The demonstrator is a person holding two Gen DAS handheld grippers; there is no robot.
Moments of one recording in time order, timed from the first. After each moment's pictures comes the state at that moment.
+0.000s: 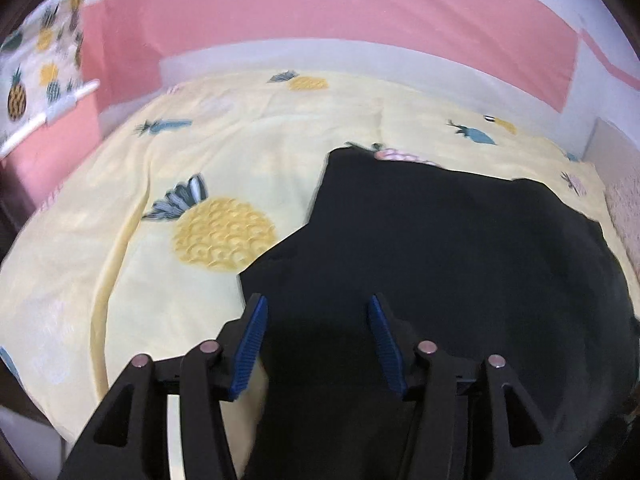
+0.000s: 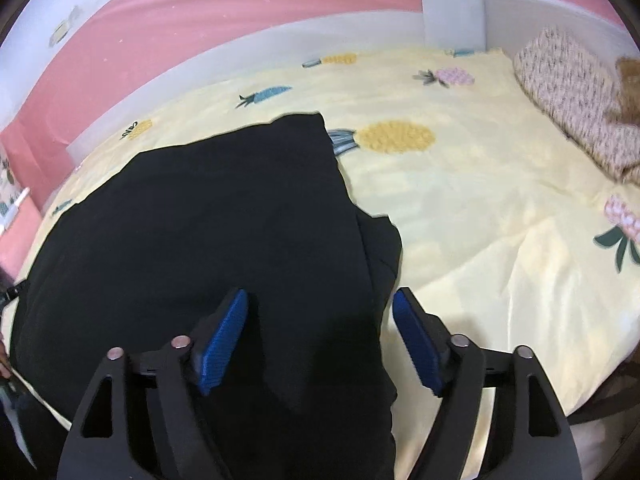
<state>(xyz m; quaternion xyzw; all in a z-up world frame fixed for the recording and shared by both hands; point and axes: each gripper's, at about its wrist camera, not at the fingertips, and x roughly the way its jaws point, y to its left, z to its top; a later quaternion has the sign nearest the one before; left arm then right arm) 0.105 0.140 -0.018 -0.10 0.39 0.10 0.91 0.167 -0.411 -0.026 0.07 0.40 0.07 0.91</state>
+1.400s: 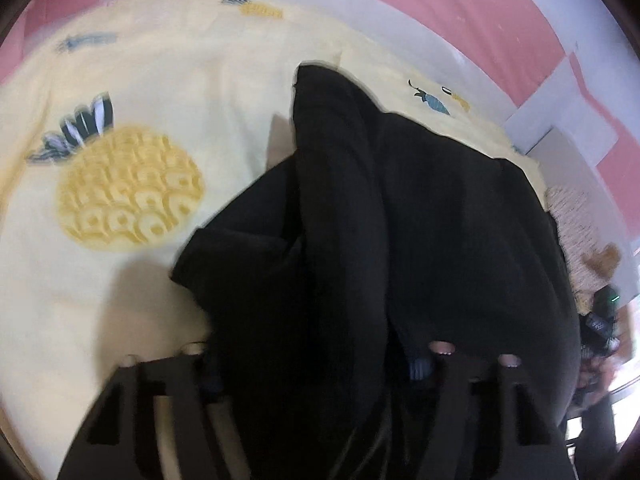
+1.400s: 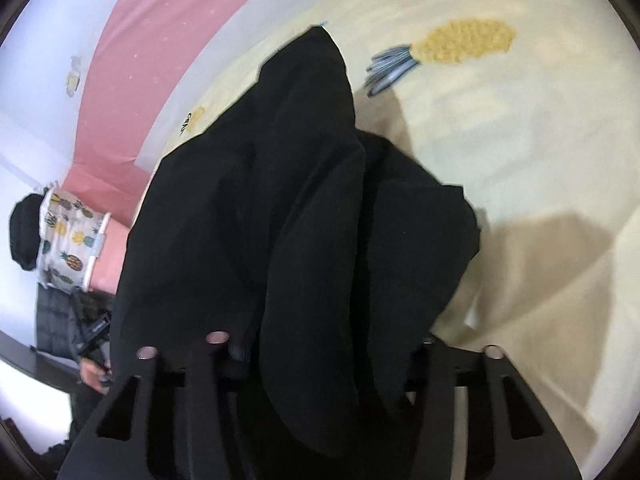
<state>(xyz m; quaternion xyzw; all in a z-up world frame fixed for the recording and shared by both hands) 0.167 0.150 -0.065 -0.18 0.46 -0.05 0.87 0.232 -0.425 -0.064 0.22 0.49 0.22 0.81</state>
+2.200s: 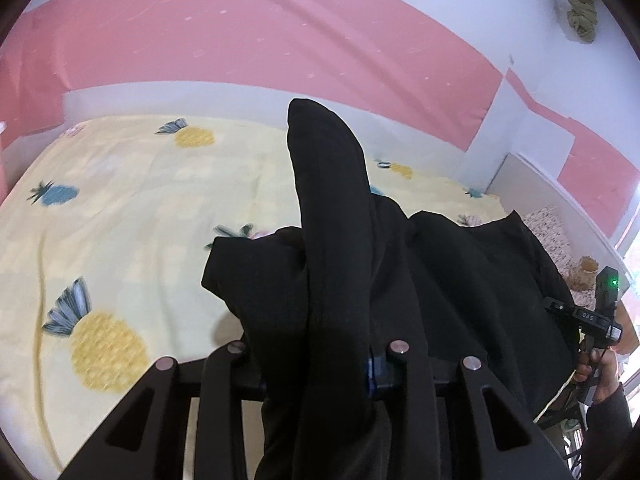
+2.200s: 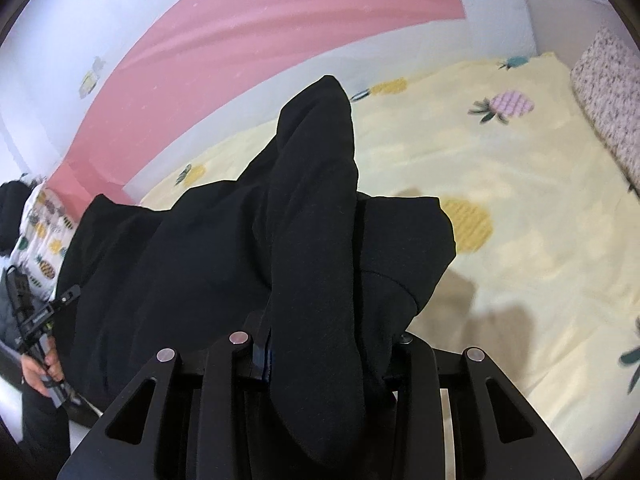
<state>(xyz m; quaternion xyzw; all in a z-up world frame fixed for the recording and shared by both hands) 0.205 0.083 0.097 -0.14 0.33 -0.08 0.93 0.267 -0.442 0.069 0.13 0.39 0.17 0.90</state>
